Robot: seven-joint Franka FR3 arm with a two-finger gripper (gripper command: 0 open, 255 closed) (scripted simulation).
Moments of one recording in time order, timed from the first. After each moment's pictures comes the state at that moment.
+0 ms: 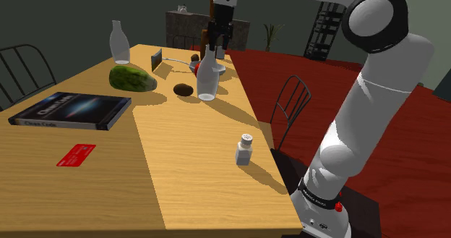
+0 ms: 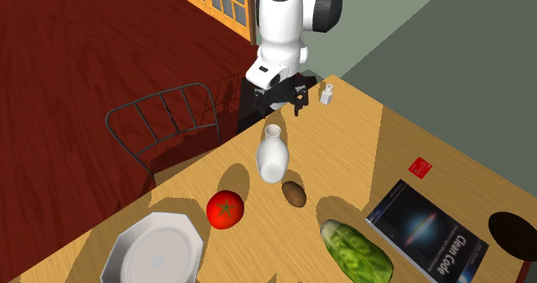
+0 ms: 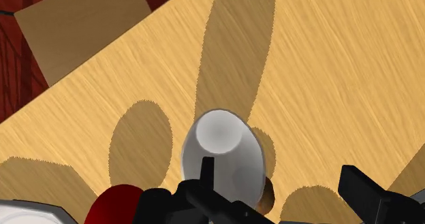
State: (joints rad) arm -0.03 -0.03 -0.07 -1.57 0.03 1.54 -0.15
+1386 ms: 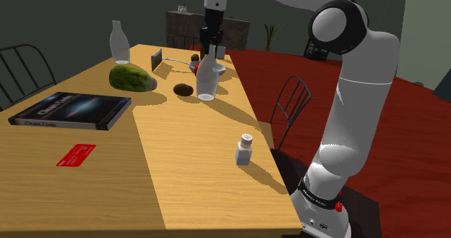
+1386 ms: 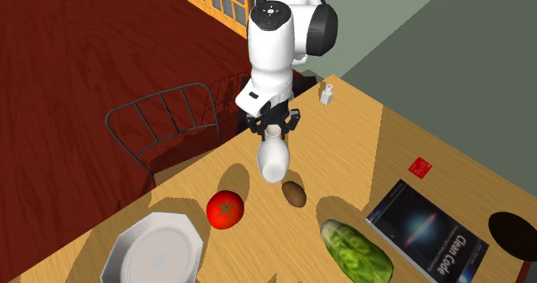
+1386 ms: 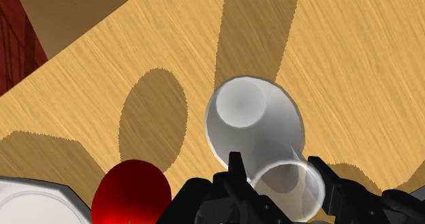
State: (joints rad) arm -0.05 0.17 -0.09 -1.35 0.04 1.52 -0.18
